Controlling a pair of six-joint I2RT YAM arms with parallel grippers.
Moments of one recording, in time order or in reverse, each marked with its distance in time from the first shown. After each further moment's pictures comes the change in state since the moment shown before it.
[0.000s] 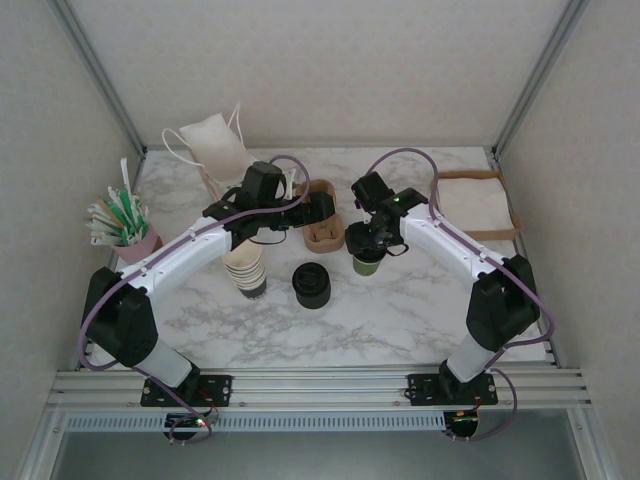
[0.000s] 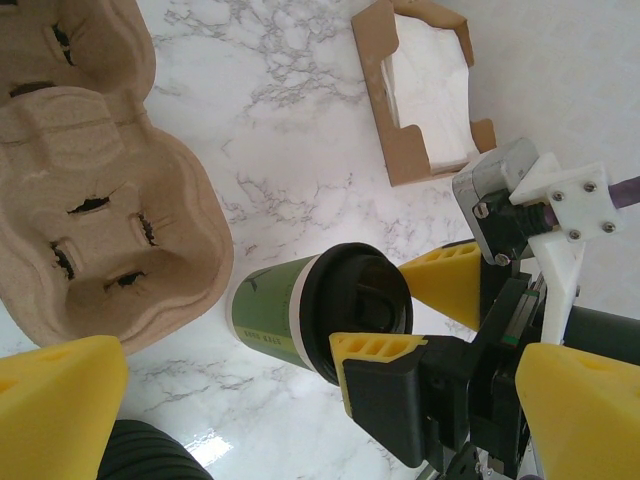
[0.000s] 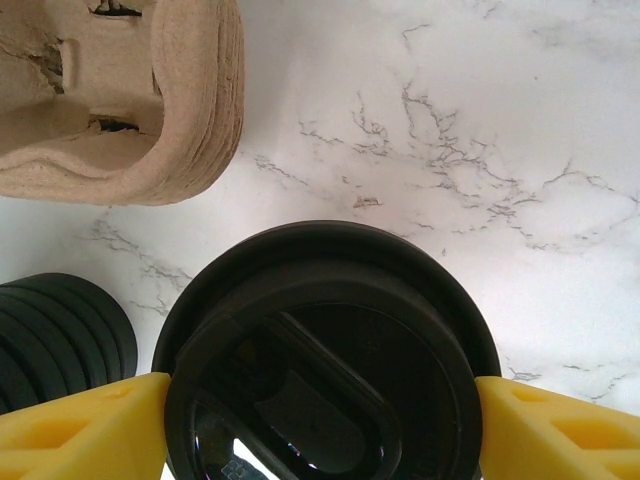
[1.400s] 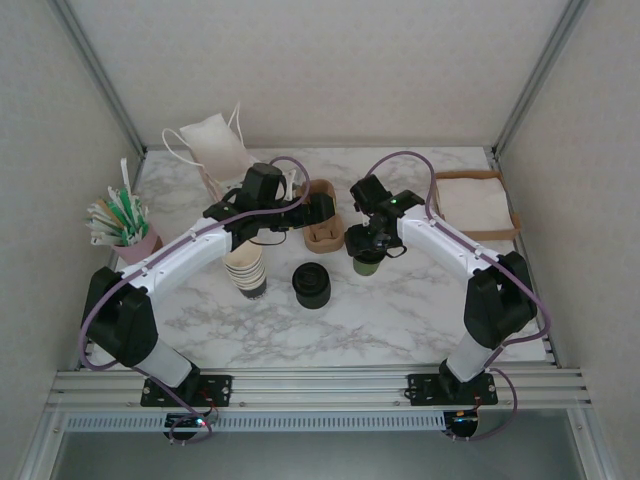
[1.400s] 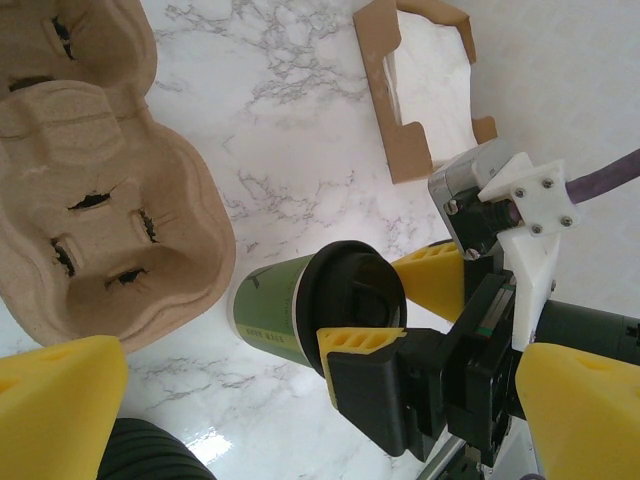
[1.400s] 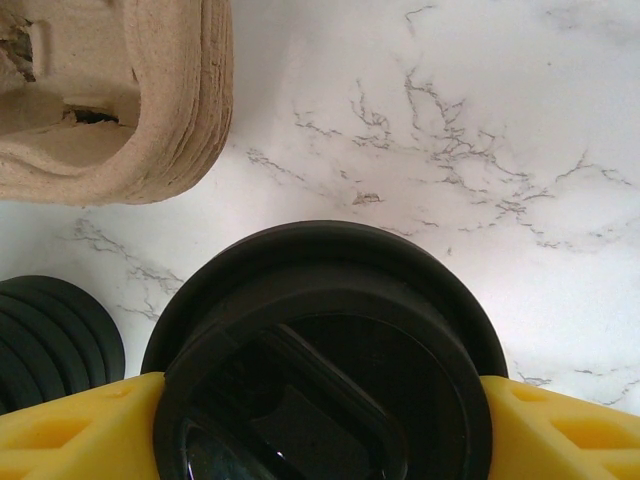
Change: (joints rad) left arm 0.000 0.000 -0.010 0.007 0.003 0.000; right arm 0.000 0.022 -0.024 0.022 -0.004 0.004
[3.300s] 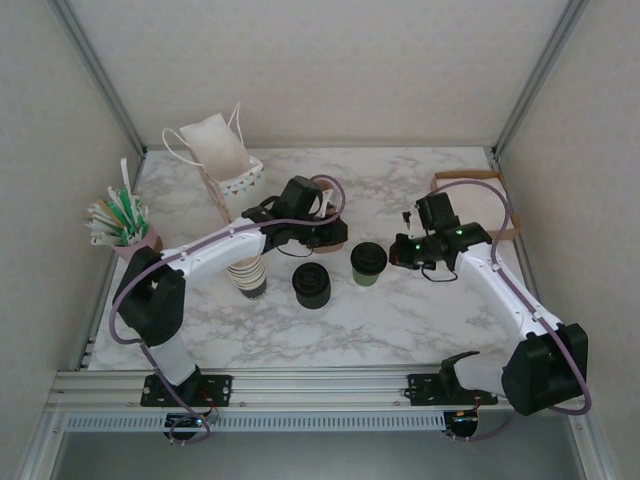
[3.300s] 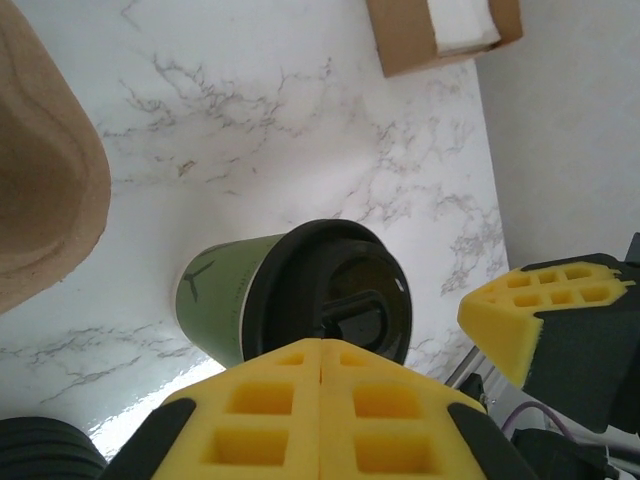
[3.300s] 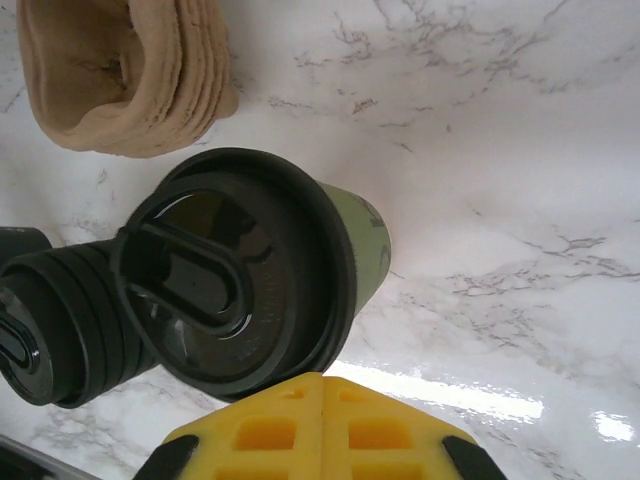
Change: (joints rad) left arm -0.140 0.190 0.070 0.002 0.050 -0.006; right arm -0.282 -0.418 -0.369 0.117 -0.403 0.123
